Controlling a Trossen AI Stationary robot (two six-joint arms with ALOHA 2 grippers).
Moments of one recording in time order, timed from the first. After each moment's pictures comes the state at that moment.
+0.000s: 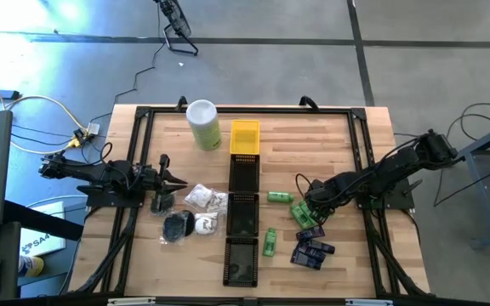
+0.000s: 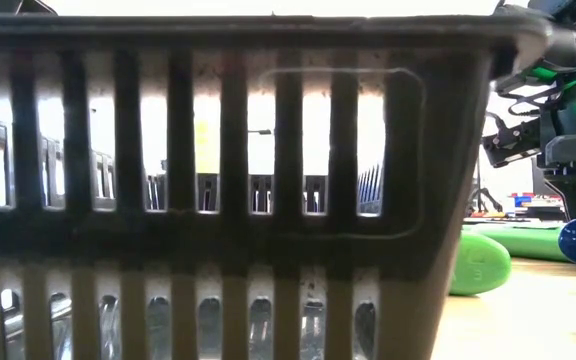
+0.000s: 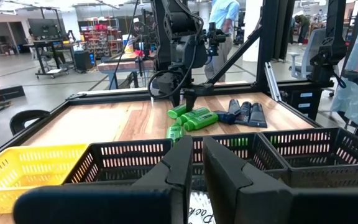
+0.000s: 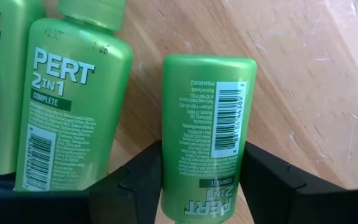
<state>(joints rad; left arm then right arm) -0.21 0.01 0.01 0.03 -0.15 0.04 0.26 1.38 0.59 -0.73 0.04 0.95</state>
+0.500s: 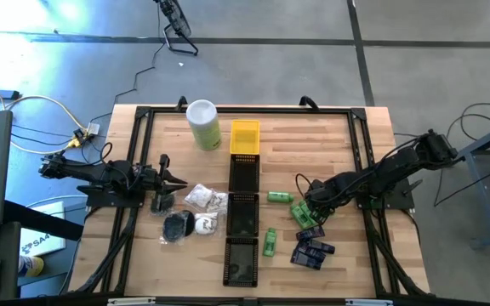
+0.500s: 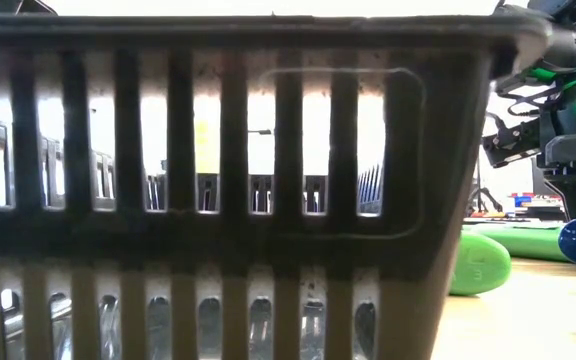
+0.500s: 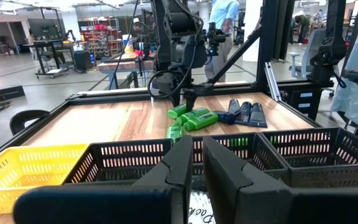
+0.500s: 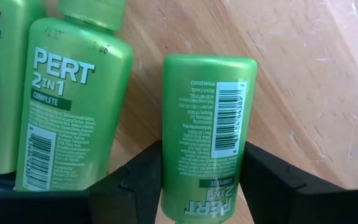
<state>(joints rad) -0.21 0.01 0.01 0.03 -0.15 0.04 0.26 1.38 0.59 -0.73 0.03 0.95</state>
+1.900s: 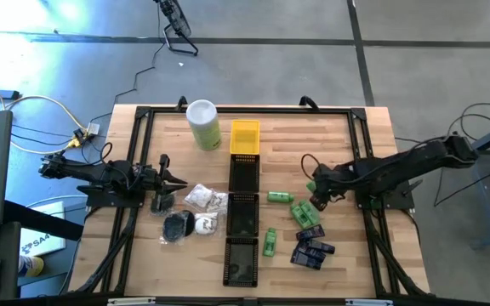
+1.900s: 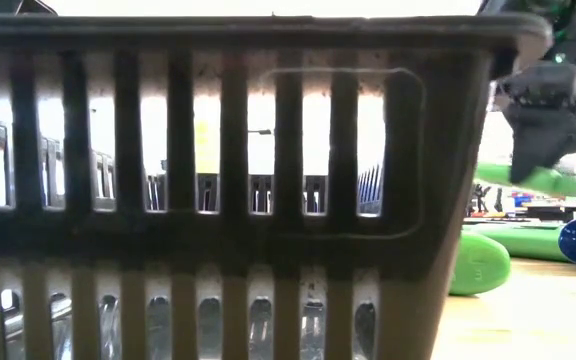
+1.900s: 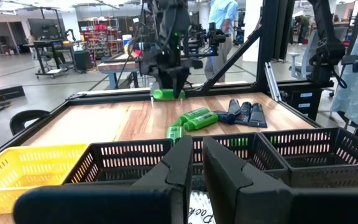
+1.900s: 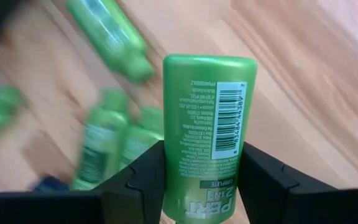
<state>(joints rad) -0.21 0.01 0.01 0.03 -0.15 0.04 0.15 1.04 0.59 -0.69 0.11 0.89</state>
